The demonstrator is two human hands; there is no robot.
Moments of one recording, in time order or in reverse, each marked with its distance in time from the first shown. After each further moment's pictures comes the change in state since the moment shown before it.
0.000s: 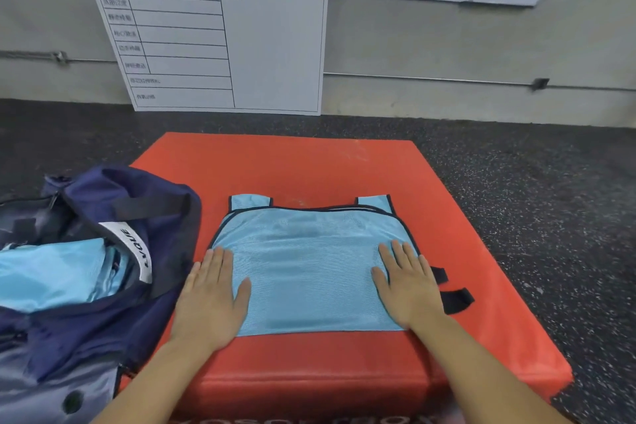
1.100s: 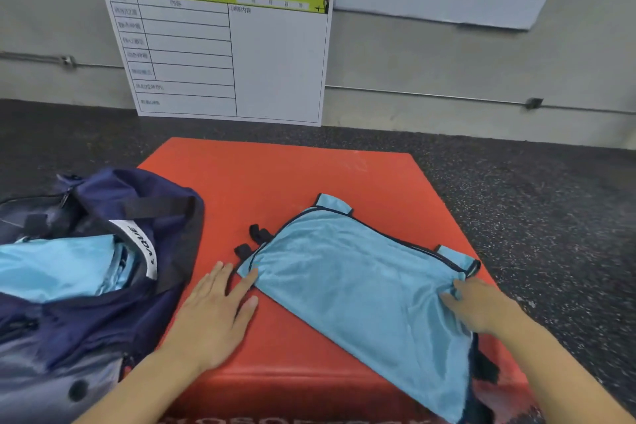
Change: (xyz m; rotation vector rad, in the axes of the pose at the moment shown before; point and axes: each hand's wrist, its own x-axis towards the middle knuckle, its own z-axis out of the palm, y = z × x) left_hand -0.031 0.005 -0.038 -0.019 -0.128 0.134; right_hand -0.014 0.112 -0.049 -0.122 -0.277 0.244
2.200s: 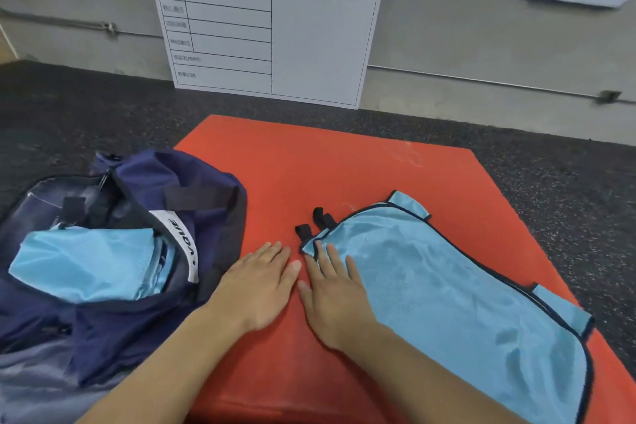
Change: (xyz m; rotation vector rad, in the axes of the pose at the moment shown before) left_hand 0.070 -0.025 -0.018 -0.168 -0.226 -0.040; right_hand -0.031 -0.322 0.039 0.060 0.249 -0.673
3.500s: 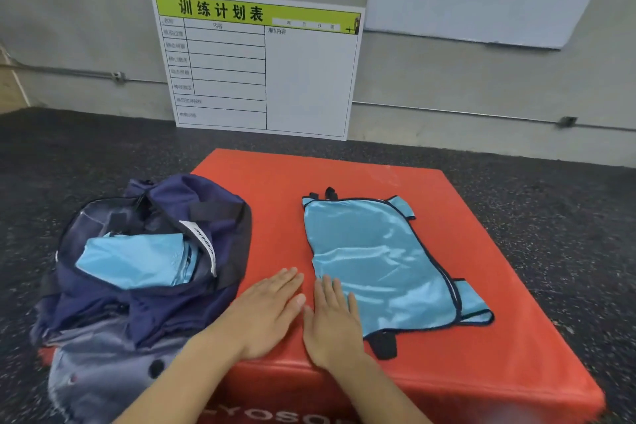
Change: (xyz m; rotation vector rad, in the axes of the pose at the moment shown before) left_hand -0.086 0.019 -0.010 -0.056 0.023 0.249; right_hand -0.080 -0.035 -0.005 0.190 -0.006 0.244
